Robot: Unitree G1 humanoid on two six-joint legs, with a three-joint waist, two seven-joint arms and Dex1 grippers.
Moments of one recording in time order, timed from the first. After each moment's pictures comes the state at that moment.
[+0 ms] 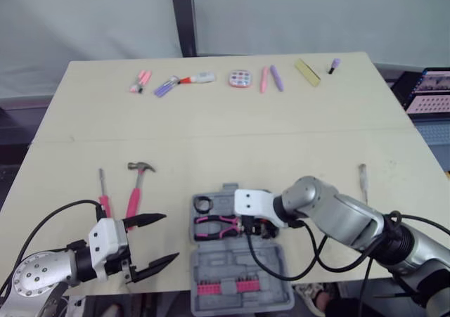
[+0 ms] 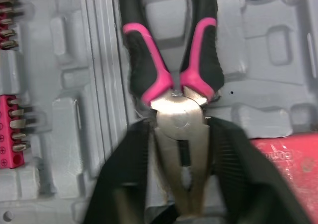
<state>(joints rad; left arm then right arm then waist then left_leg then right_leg) 0.43 0.69 0.27 -0.49 -0.47 0.08 -0.97 -0.73 -0.72 0.79 -0.48 0.15 1.07 0.94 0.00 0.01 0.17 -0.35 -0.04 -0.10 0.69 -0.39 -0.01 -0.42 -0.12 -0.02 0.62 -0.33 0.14</state>
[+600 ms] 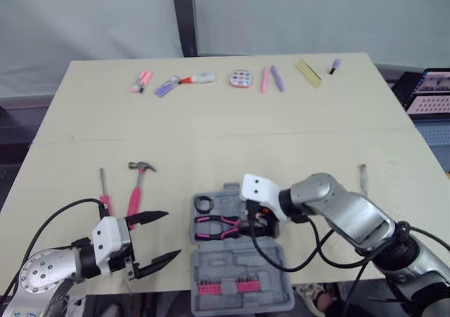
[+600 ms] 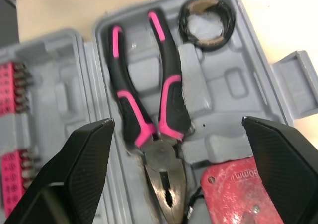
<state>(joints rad) 0.38 0.67 0.23 -0.45 -0.45 0.05 -0.98 -0.55 -0.64 0.48 -0.48 0.26 0.99 0.90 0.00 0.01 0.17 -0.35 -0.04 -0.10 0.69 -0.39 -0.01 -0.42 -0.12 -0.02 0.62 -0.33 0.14</state>
